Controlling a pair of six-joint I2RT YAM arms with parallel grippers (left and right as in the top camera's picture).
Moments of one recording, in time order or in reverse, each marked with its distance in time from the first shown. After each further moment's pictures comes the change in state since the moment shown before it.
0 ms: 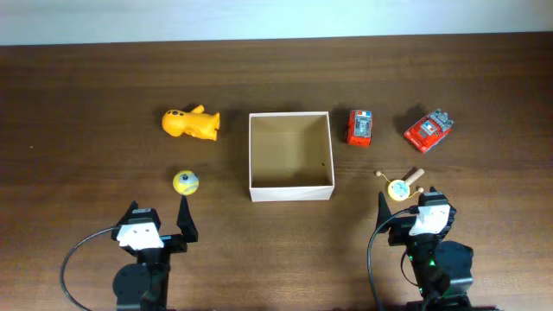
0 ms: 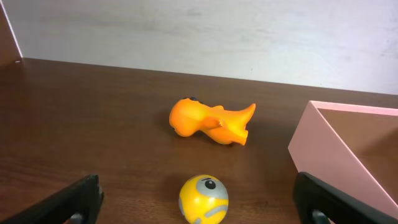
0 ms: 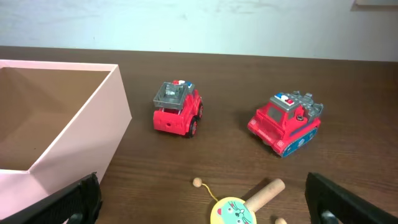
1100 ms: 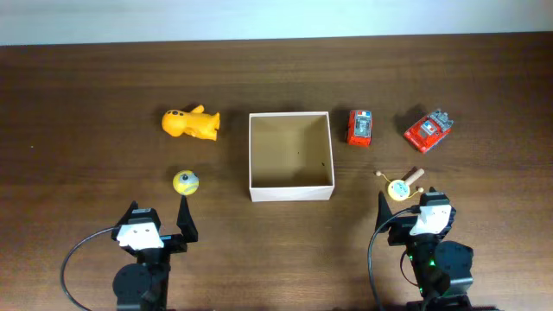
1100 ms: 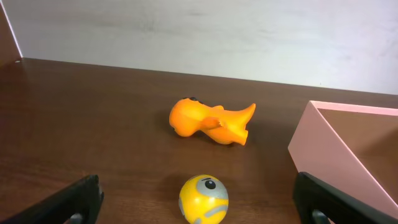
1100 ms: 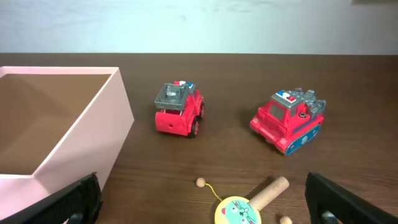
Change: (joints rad) left arm 0.000 0.000 0.000 0.000 0.000 0.000; right arm 0.000 0.000 0.000 0.000 -0.005 0.041
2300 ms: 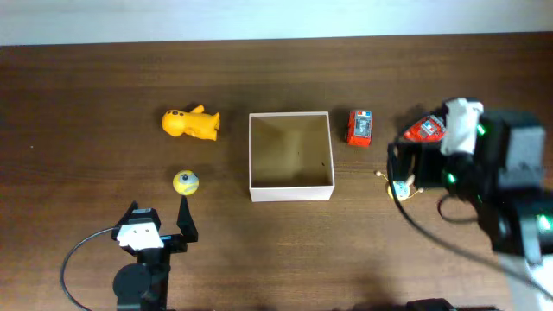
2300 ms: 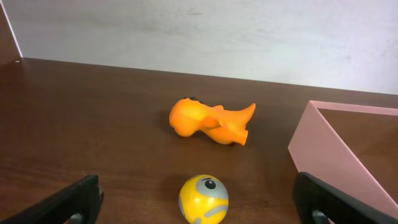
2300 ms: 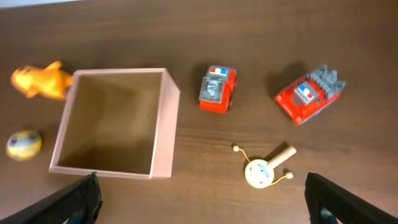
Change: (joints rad) left arm 0.000 0.000 -0.001 0.000 0.000 0.000; right arm 0.000 0.938 1.304 -0.943 -0.120 0.105
